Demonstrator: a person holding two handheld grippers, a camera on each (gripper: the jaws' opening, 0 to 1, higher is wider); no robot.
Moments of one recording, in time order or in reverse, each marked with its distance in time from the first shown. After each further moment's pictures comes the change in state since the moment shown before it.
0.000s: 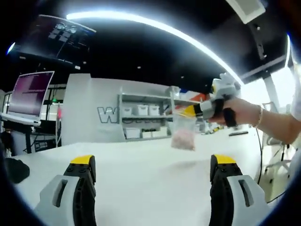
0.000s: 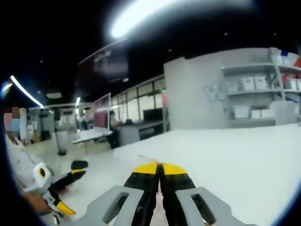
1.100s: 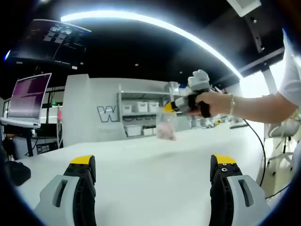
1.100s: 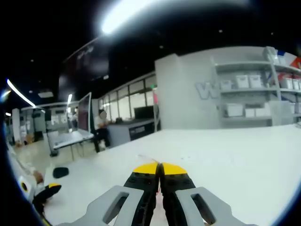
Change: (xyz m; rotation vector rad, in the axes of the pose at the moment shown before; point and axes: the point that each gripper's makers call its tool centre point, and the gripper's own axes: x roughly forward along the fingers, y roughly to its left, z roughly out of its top) left arm 0.001 -0.002 -0.011 0.050 0.033 0.000; right arm 0.072 -0.055 0.015 0.003 0.039 -0.081
